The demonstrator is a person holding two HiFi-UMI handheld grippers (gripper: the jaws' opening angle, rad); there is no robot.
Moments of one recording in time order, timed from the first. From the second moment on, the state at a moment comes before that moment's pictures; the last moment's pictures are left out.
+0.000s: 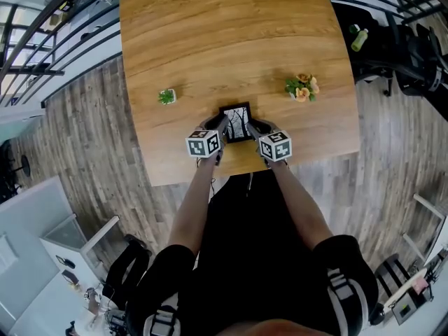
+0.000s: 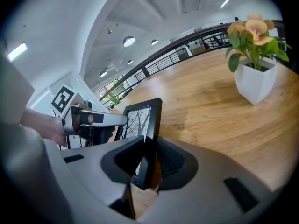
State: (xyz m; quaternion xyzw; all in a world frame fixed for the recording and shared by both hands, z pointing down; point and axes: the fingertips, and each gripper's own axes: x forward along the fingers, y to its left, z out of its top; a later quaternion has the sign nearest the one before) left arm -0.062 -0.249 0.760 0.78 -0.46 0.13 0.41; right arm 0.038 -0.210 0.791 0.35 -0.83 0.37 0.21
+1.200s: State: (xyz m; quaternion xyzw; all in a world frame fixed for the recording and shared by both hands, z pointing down) left arm -0.064 -0.255 0.791 0.78 -0.49 0.23 0.32; right arm 0.035 -0.219 0.800 0.36 -0.84 0.25 0.32
